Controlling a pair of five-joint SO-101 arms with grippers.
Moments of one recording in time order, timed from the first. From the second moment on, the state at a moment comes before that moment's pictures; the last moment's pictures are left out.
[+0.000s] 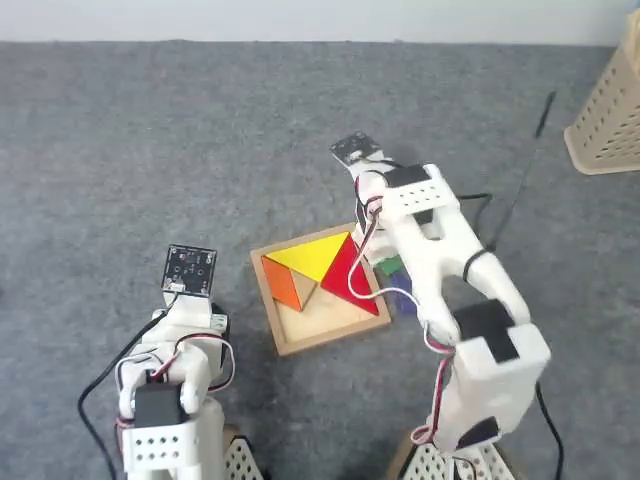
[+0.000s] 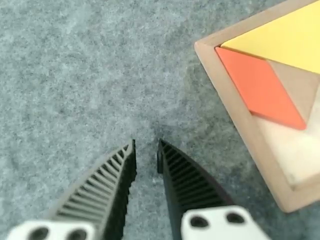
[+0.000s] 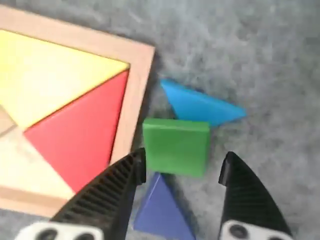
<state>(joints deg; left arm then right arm) -11.0 -103.5 97.1 72.6 -6.1 -21.4 16.3 9.8 68.0 14.8</state>
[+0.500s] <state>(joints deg) -11.0 -103.5 97.1 72.6 -6.1 -15.6 21.6 8.7 65.1 14.8</state>
